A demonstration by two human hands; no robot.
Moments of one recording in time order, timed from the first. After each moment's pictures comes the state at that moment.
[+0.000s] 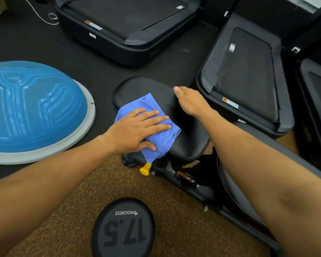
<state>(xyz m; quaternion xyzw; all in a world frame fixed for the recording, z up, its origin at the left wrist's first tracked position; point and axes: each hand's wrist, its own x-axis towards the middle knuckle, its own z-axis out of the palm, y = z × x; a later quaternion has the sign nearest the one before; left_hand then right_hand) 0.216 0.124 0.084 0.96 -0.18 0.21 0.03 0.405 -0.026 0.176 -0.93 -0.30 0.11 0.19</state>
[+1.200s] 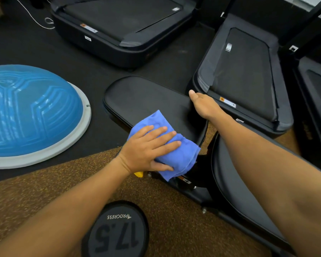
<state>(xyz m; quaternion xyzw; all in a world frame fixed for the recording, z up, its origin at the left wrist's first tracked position) 0.220 0.042 0.055 0.90 -0.15 0.41 0.03 0.444 -0.086 0.172 -0.95 -0.22 0.13 0.20</state>
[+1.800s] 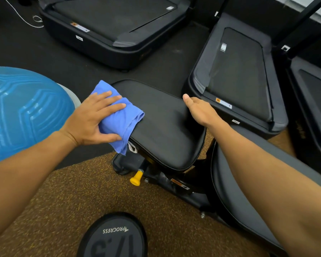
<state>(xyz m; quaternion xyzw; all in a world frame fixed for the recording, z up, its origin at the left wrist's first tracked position) 0.226 0.208 0.071 0.95 -0.08 0.28 0.15 0.438 -0.083 0.171 -0.94 -0.21 0.15 0.22</state>
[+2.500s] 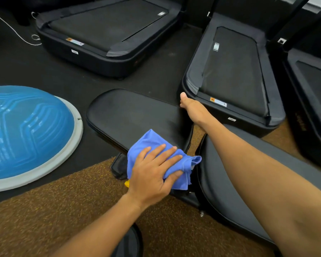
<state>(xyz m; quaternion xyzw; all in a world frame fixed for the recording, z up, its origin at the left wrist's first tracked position) 0.207 -0.037 0.088 0.92 0.00 0.28 0.26 0.443 -0.101 0.187 -0.89 -0.17 0.20 0.37</state>
